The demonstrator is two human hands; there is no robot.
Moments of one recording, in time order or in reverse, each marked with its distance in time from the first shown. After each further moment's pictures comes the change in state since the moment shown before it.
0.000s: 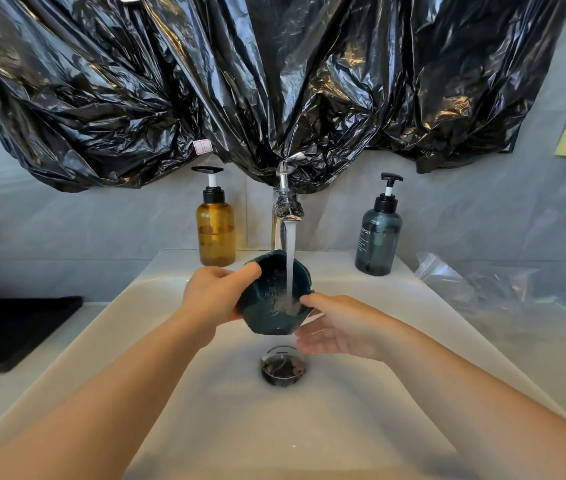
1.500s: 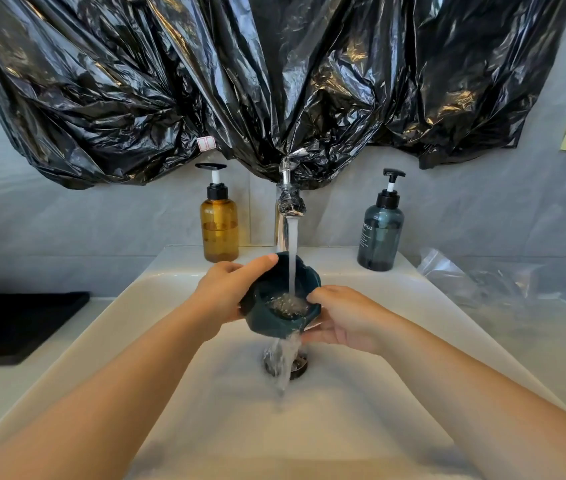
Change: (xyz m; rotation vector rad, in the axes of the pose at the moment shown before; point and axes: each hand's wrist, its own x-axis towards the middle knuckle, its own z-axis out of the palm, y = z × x) left_hand -0.002 0.003 0.000 0.008 -0.136 -0.073; right_hand -0.008 -0.003 0.006 0.120 -0.072 -0.081
